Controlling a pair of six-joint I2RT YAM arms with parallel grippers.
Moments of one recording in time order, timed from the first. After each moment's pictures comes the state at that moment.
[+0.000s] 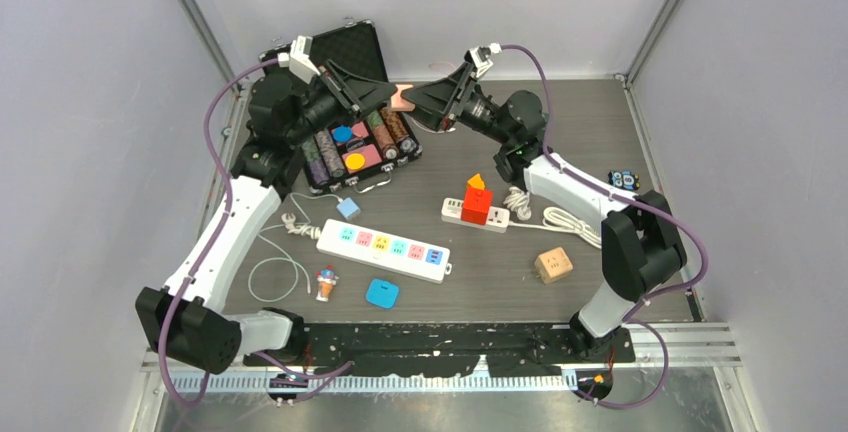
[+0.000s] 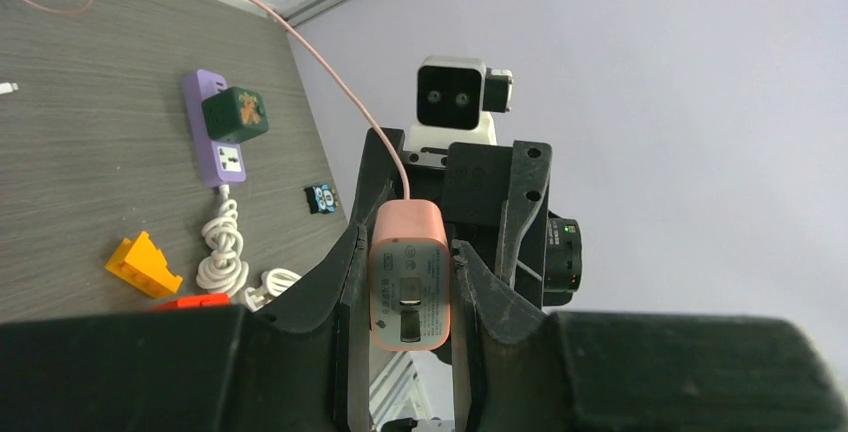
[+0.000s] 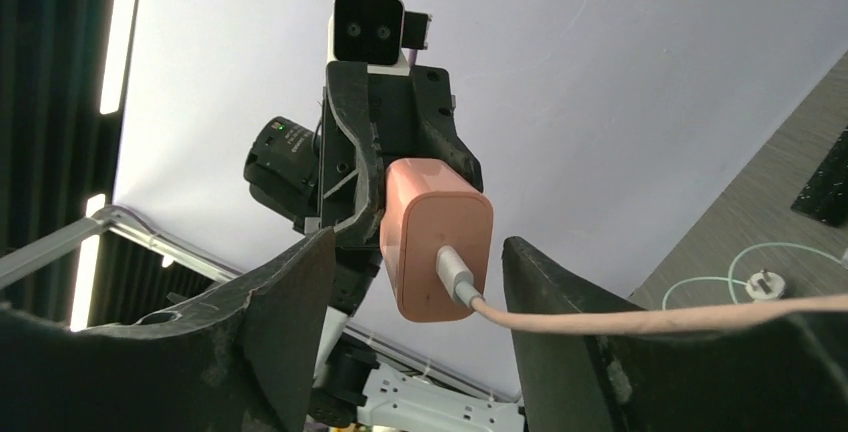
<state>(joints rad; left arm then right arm) -0.30 1.26 1.27 0.02 0.49 -1.11 0.54 1.64 1.20 0.86 -0.61 1.43</state>
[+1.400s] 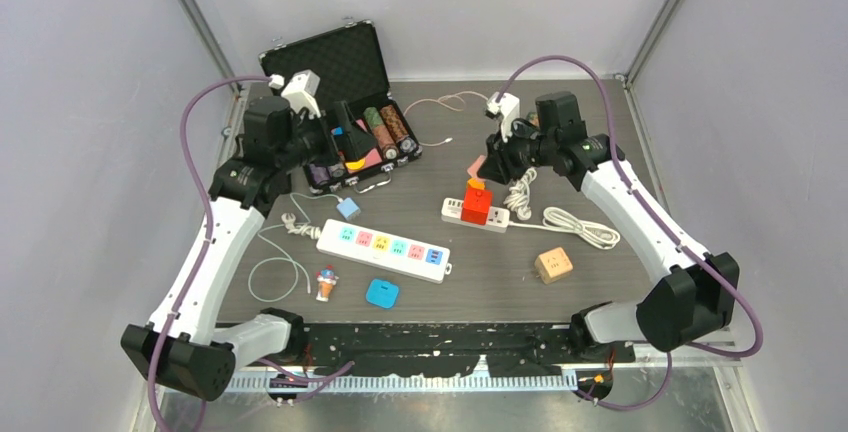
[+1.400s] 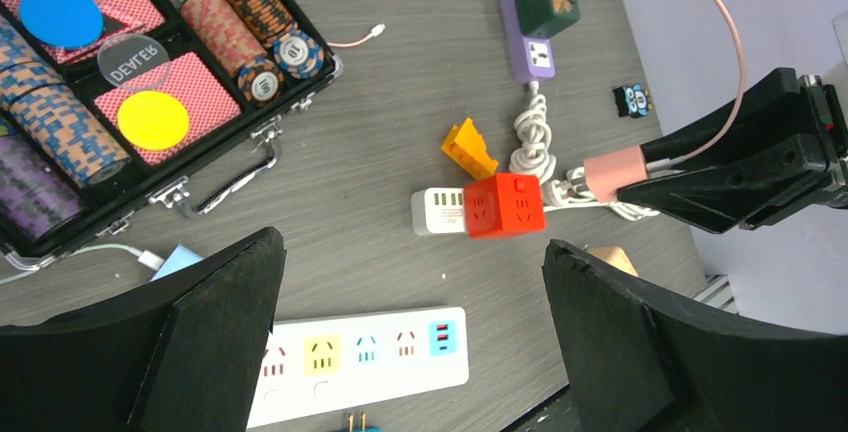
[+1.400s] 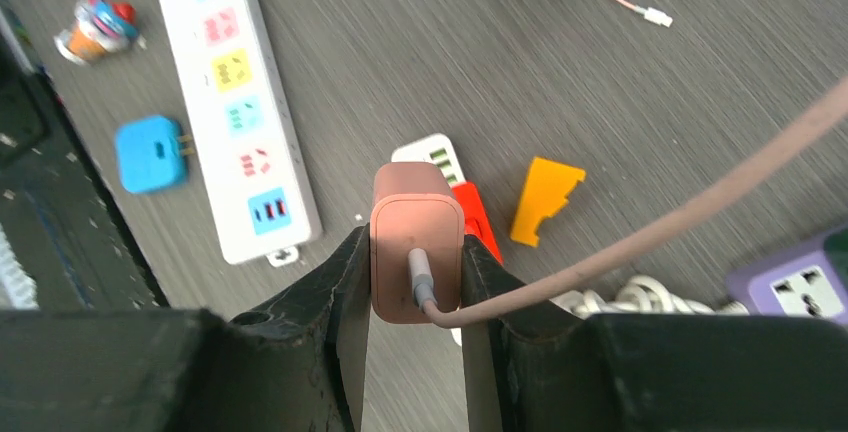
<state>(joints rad) -0.27 1.13 1.25 -0.53 0.30 -0.44 0.34 1.35 1.24 -0.56 -0.58 -0.25</state>
